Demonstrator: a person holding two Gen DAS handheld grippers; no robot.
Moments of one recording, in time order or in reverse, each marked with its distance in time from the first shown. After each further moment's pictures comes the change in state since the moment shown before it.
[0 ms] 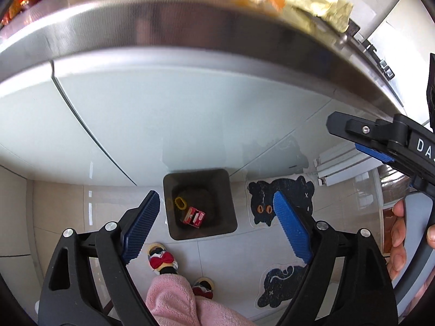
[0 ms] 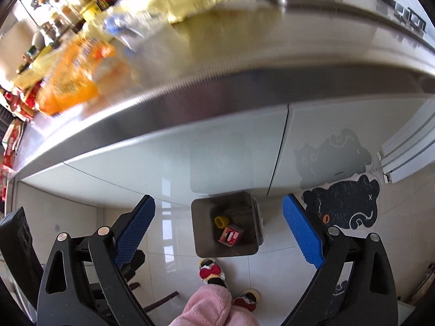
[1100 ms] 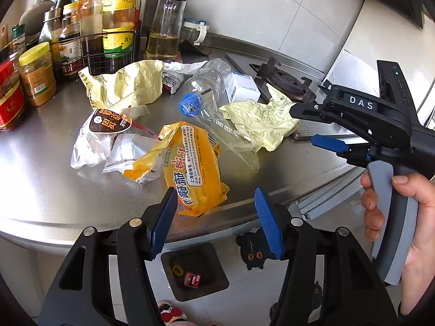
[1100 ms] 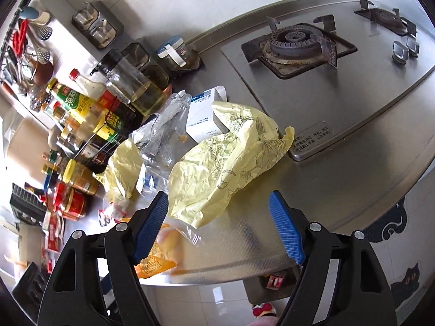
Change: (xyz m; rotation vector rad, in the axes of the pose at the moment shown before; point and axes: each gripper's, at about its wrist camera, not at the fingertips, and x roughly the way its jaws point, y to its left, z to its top) left arm -0.080 -0.030 0.125 0.165 -0.226 -0.116; right arm -0.038 -0.008 0.139 0.253 -0.163 0.141
